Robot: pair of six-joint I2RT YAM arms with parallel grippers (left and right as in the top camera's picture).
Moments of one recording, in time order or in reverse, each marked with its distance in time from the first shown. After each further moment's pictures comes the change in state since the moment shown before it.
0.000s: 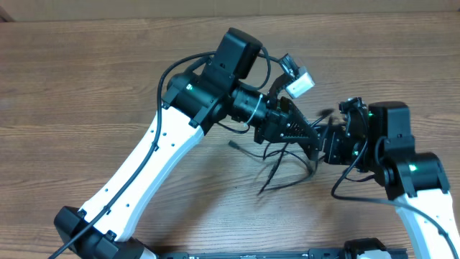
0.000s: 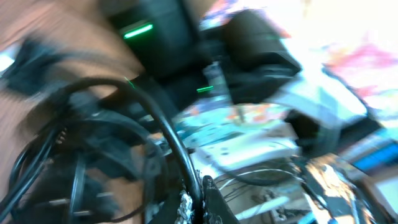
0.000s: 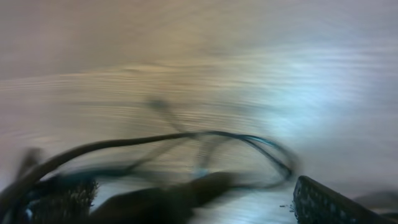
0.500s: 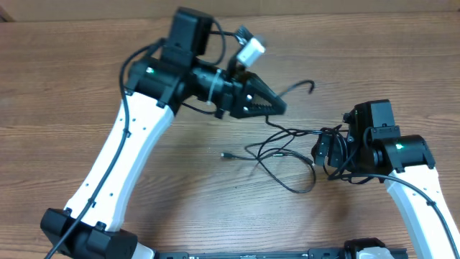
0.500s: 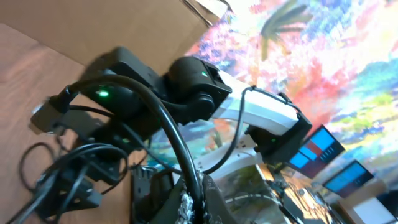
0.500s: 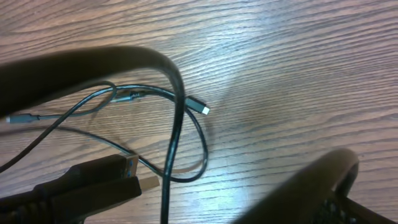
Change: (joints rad) left arm 0.221 -0.004 0.000 0.013 0.272 0.008; right arm -0.002 0.121 -0.007 -0.131 0.246 0.036
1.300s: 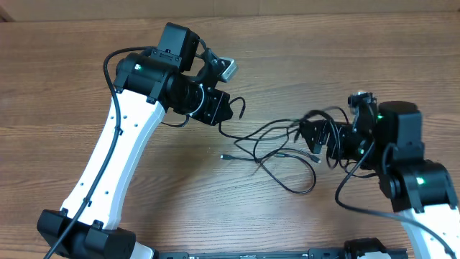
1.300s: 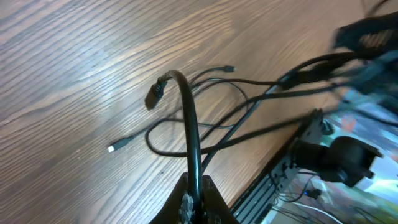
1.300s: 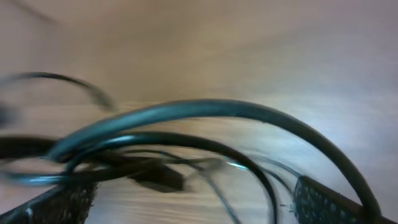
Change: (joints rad) left arm 0.043 -0.002 0.002 -0.442 -0.964 -0.013; right arm 0.000 -0.206 0.013 0.283 -0.318 -0.004
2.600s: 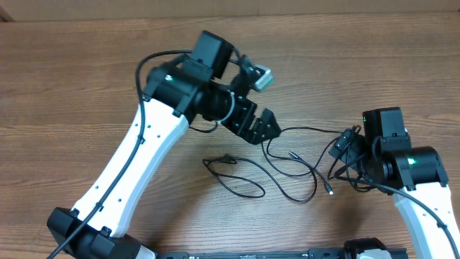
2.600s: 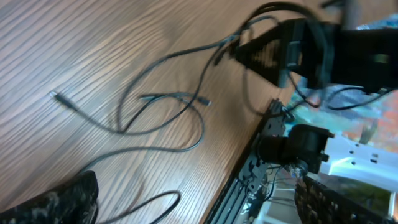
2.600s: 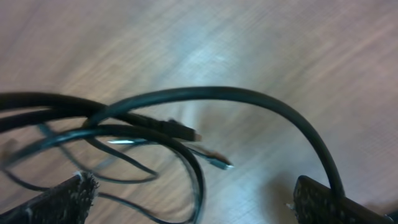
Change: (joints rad) left arm -0.171 0.000 -0.014 0.143 0.113 -0.026; right arm 0.000 0.119 0.013 -0.388 0.556 0.440
